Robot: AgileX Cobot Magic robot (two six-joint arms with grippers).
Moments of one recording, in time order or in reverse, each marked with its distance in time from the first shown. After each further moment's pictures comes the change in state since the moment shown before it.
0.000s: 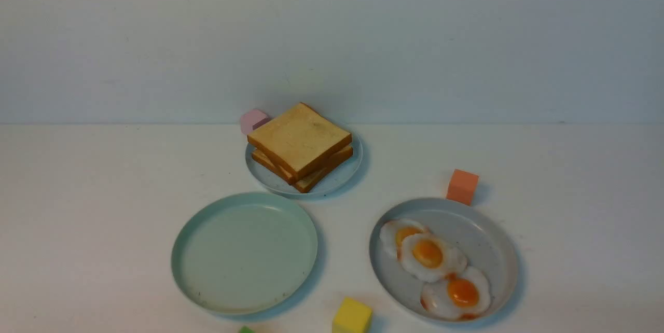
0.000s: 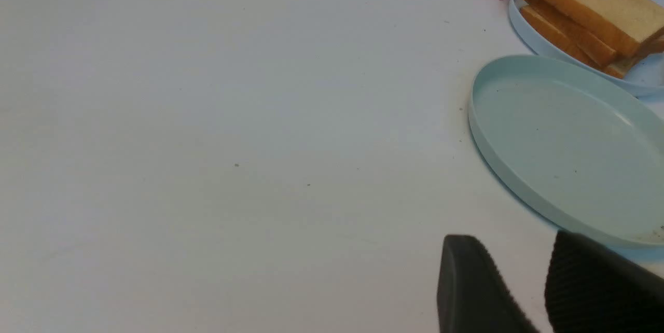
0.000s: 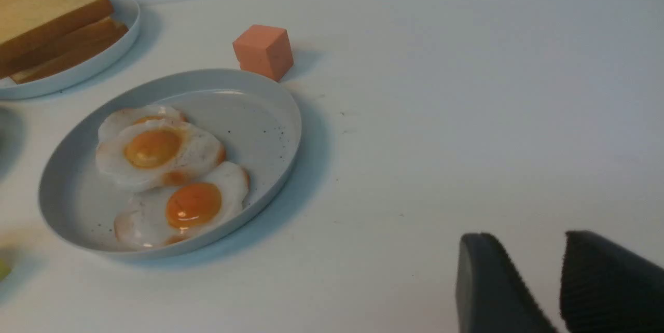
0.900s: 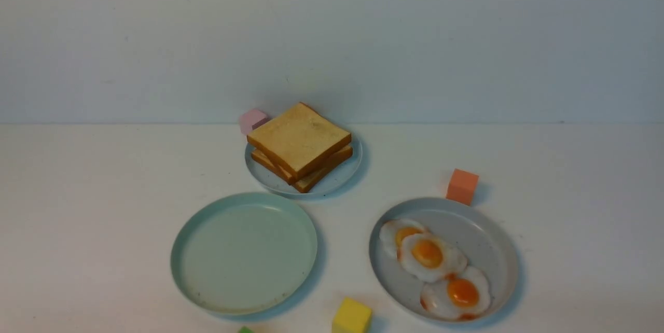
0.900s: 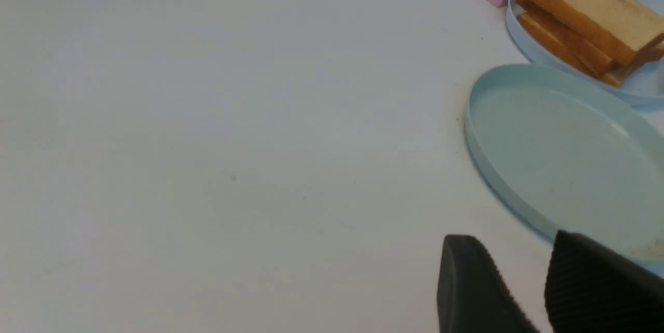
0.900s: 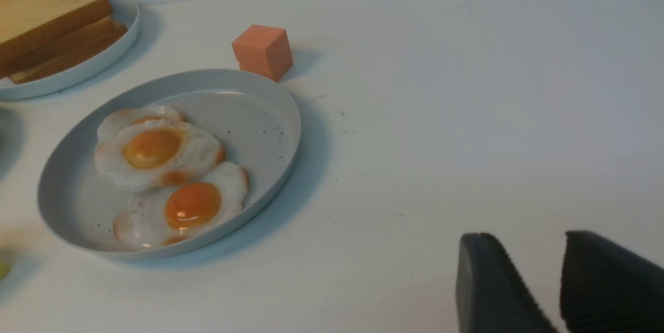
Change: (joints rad) right arm 0.000 0.000 0.000 0.001 0.000 0.000; left arm 0.000 0.000 0.000 -0.040 -0.069 -0.029
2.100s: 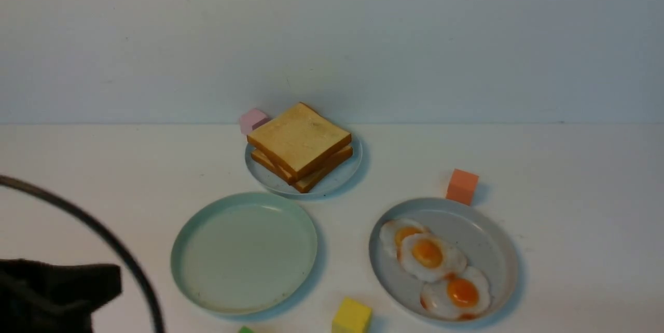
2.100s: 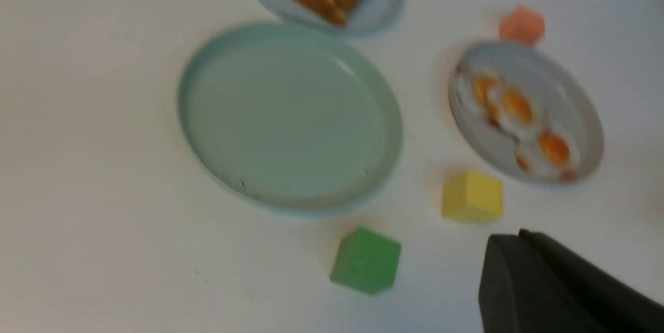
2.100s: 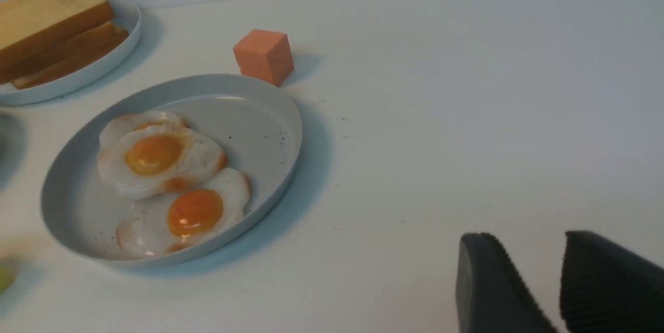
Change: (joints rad) right arm 0.000 0.000 0.004 0.024 -0.028 0.010; left arm -0.288 0.704 -0.640 -0.258 0.359 0.274
